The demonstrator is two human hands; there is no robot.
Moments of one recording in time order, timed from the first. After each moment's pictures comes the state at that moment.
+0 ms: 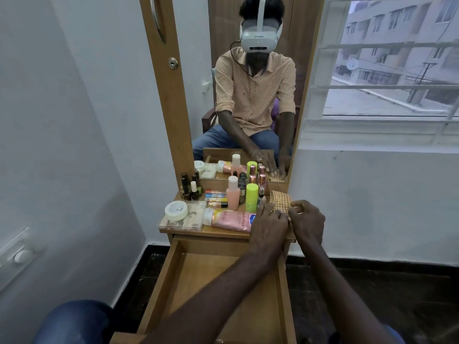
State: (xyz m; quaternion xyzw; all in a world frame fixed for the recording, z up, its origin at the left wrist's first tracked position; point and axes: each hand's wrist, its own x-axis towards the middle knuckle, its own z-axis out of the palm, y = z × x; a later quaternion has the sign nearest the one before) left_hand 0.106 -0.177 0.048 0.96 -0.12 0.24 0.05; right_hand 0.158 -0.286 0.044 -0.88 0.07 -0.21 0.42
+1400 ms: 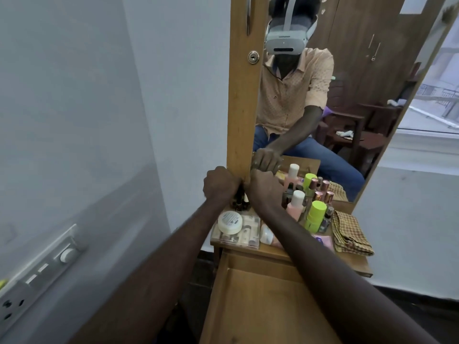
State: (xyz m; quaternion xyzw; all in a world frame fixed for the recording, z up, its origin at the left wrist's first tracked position) left_hand 0.181 0.102 0.138 0.88 0.27 0.15 0.37; right_hand 0.195 -0.014 0.134 -0.95 -0.14 -0.18 0.20
